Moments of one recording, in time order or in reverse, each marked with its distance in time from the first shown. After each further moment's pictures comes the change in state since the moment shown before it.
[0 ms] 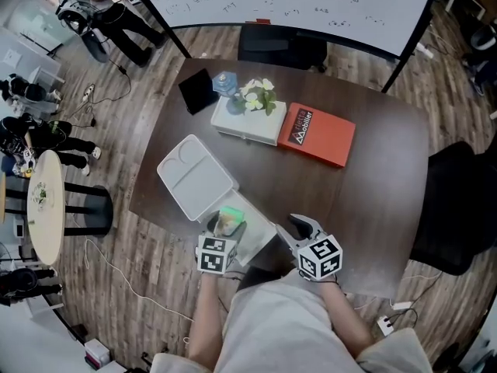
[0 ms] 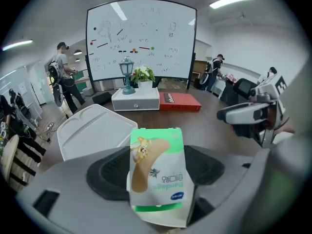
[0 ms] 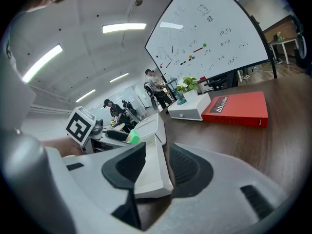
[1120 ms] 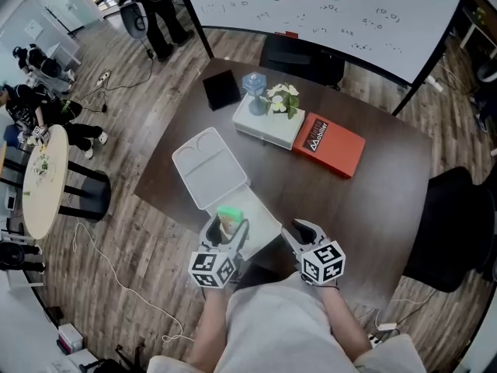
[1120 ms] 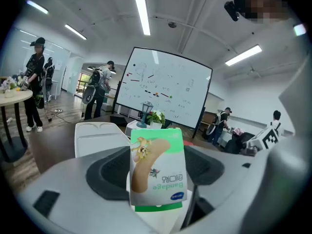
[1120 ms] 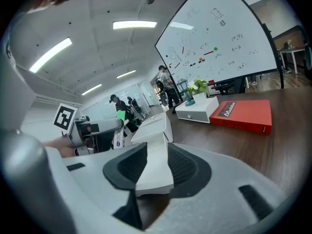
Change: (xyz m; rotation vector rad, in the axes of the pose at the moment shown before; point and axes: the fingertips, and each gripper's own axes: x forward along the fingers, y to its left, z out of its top) left arm -0.088 0.002 0.028 -0.338 -0.539 0.033; right arm -0.009 0.032 -0.006 -0.092 0.008 0.031
